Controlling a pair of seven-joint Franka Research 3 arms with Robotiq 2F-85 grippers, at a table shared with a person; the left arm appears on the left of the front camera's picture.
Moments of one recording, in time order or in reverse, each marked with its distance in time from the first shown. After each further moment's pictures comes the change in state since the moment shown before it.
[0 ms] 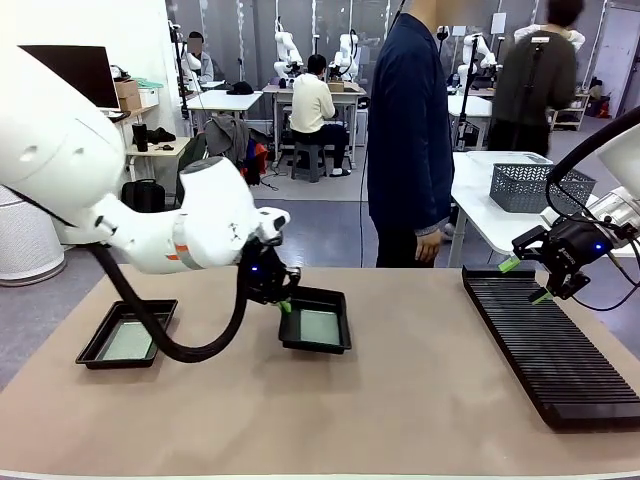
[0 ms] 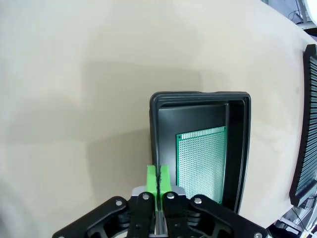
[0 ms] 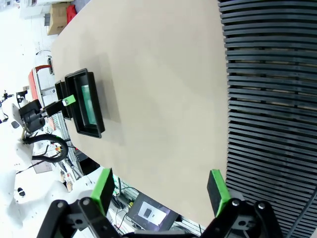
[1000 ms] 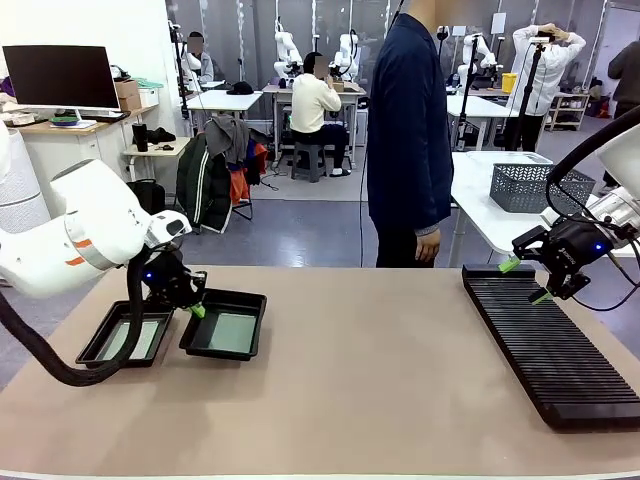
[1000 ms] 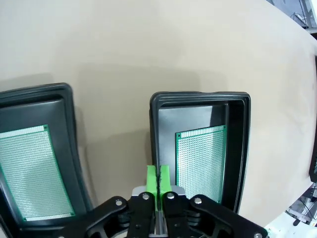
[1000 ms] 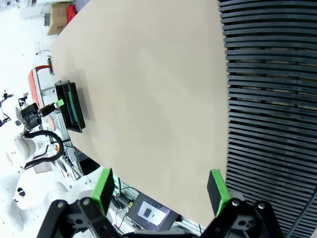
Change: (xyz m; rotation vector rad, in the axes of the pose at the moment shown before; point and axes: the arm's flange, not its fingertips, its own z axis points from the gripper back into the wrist) left arm -0.013 0.156 0.057 -0.011 -0.010 -0.010; right arm 0.000 0.000 0.000 0.000 0.000 0.000
